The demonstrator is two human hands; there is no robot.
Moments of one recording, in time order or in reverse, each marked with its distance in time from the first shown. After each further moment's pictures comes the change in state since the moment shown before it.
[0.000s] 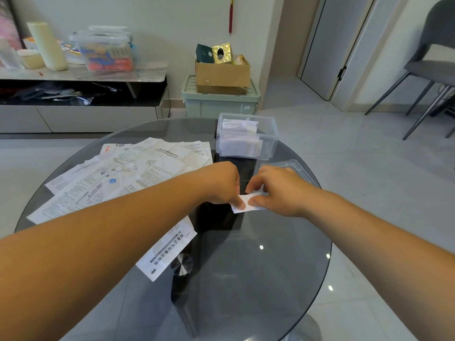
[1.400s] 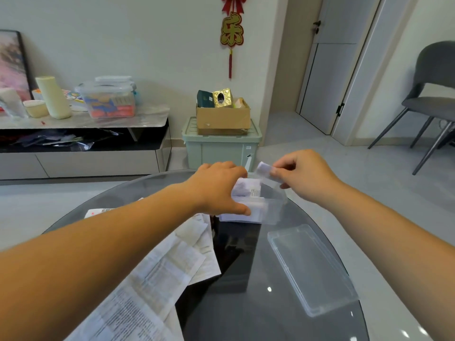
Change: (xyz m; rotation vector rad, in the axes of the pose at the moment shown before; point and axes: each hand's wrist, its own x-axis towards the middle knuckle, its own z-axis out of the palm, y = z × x) left_hand 0.095 -0.020 -0.093 0.415 0.337 0.285; right_hand 0.102 0.059 -0.092 0.505 0.435 0.173
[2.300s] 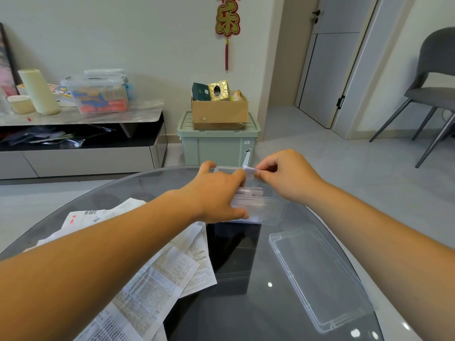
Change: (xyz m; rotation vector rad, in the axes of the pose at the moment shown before) left_hand 0.017 -0.005 0.033 0.058 -0.028 0.055; right_hand 0.032 0.024 0.039 -0.155 -0.028 -0.105
